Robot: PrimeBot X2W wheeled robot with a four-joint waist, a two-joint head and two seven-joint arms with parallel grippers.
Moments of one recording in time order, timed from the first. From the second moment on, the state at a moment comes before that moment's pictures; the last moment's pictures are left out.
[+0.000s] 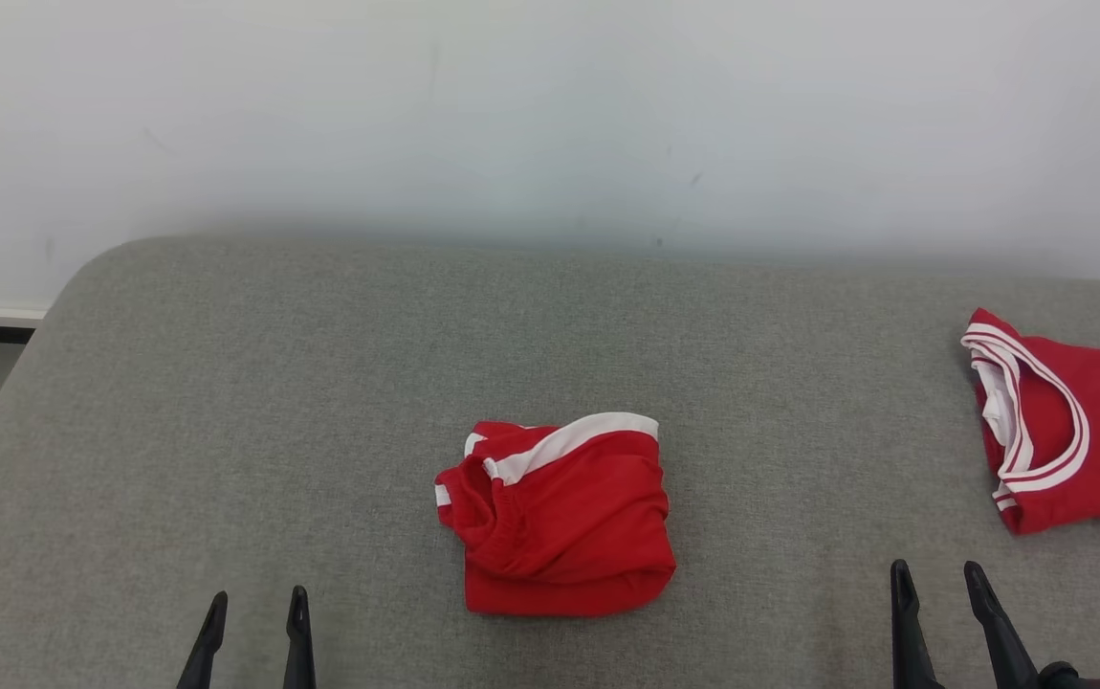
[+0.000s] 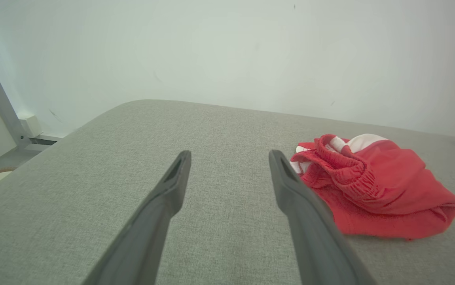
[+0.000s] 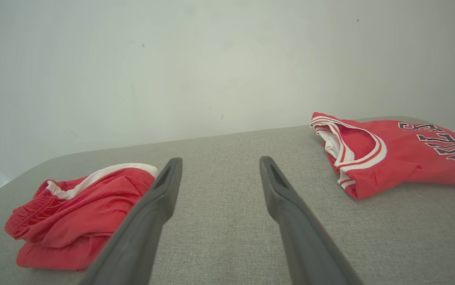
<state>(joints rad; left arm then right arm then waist) 0.07 0.05 0.00 0.17 -0.16 -0.08 -0.26 0.16 -0.05 -0.04 0.05 0.22 0.13 -0.26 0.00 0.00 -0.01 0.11</state>
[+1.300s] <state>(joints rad) 0.08 0.05 -0.02 0.18 -0.08 -0.10 -0.26 0.16 -0.05 -0.05 0.09 0.19 0.13 -0.26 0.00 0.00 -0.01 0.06</state>
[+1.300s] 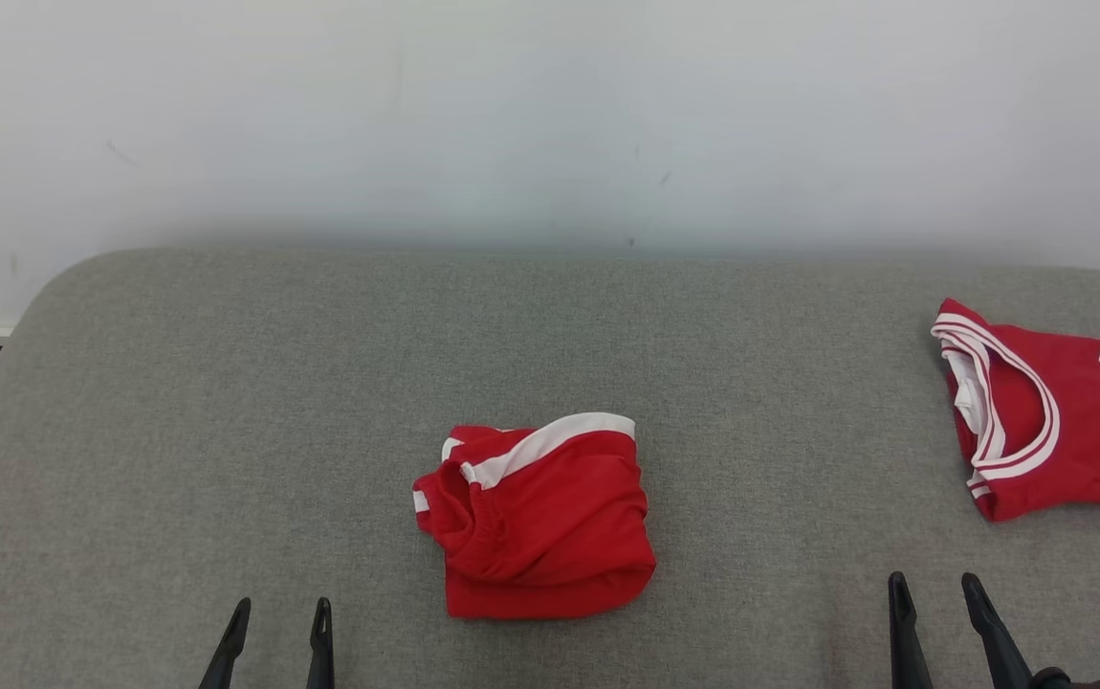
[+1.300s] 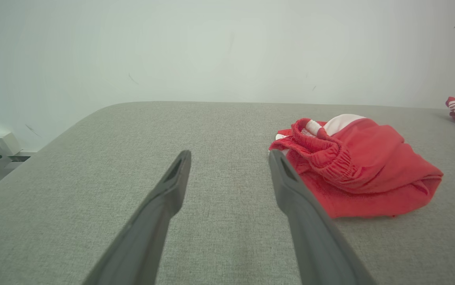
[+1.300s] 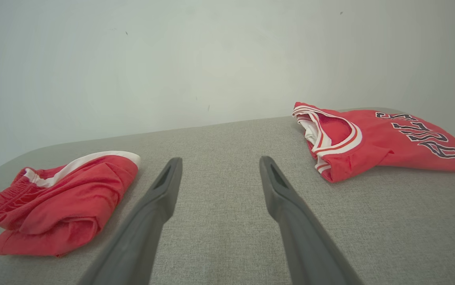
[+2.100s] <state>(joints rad) 0.08 0.05 -0.01 0.18 -0.08 -0.11 -0.26 0.16 -0.05 -0.05 0.09 0.19 0.13 -0.26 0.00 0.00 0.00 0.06</state>
